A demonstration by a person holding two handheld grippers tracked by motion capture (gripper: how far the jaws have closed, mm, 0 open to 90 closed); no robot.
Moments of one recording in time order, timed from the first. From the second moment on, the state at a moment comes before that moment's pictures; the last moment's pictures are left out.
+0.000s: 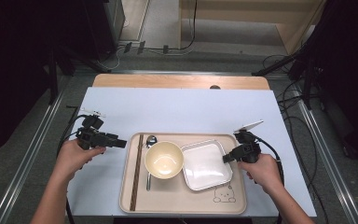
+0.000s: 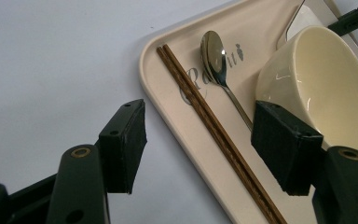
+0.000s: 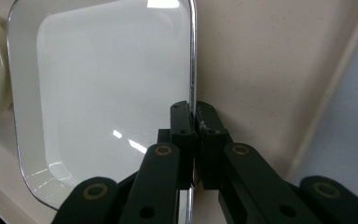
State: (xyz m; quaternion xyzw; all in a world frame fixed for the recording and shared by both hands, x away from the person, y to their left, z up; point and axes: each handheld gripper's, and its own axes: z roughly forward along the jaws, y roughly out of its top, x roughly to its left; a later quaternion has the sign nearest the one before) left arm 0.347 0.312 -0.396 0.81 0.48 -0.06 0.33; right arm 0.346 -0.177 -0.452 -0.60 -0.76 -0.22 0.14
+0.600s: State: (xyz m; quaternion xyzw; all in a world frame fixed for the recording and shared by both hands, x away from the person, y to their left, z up) left arm 0.340 0.308 -0.400 0.81 0.48 -0.06 0.32; right arm 0.339 -0.188 -0.422 -0.55 -0.78 -0.29 0.09
